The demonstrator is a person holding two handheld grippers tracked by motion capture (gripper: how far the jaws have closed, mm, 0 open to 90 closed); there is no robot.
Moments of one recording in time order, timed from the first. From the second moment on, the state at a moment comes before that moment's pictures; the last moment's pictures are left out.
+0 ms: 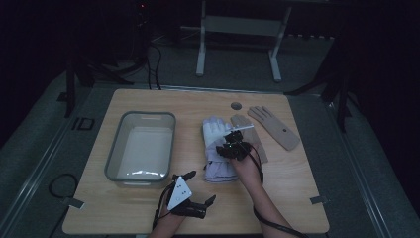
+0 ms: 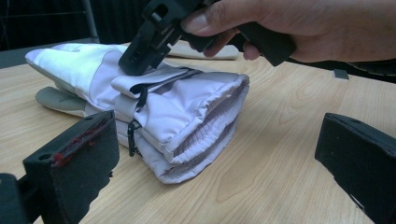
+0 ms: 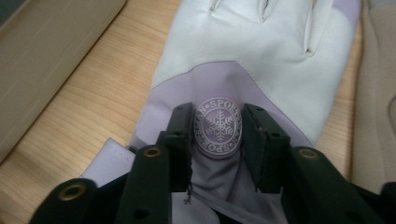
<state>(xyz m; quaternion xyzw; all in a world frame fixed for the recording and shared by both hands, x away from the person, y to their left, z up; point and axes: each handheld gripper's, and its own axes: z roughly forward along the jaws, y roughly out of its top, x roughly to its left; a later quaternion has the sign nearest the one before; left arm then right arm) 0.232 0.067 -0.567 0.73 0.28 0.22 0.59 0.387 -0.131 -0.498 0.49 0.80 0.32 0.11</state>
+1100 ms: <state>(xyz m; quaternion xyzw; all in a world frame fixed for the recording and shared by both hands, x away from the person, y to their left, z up) 0.250 0.060 -0.532 0.74 0.36 0.16 0.55 0.355 -0.224 -0.474 0.32 0.84 0.42 0.10</state>
